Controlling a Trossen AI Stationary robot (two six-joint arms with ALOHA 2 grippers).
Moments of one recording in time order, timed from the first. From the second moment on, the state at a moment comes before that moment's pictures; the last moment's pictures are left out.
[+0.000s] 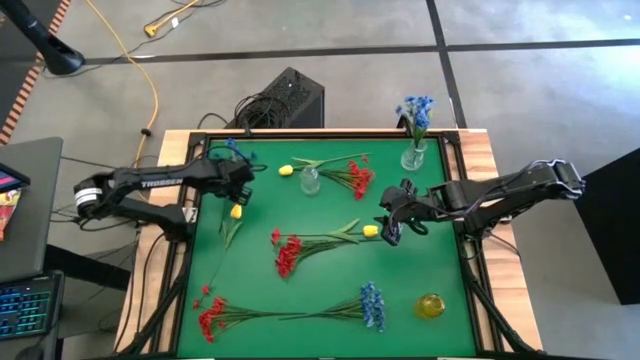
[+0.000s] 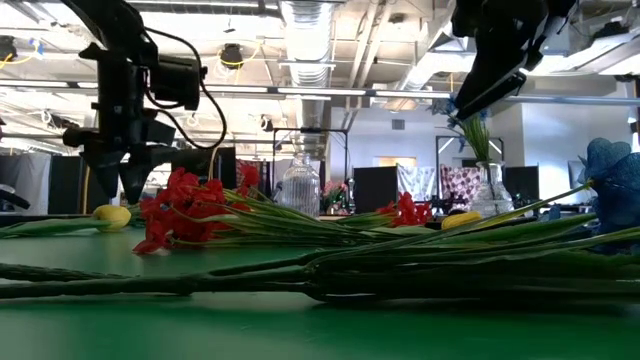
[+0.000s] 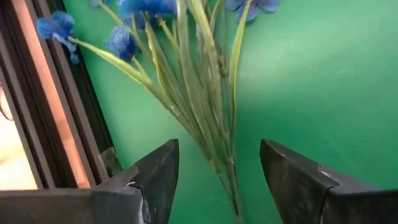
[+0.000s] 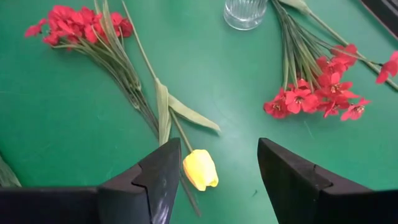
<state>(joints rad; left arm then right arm) 0.49 1.23 0.67 -0.90 -0.35 -0.71 0.16 1.15 0.89 -0.65 0.34 0.50</state>
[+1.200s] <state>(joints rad) 0.51 1.39 0.66 -0.82 -0.33 -0.66 0.16 1.15 0.89 -0.64 0.35 0.44</state>
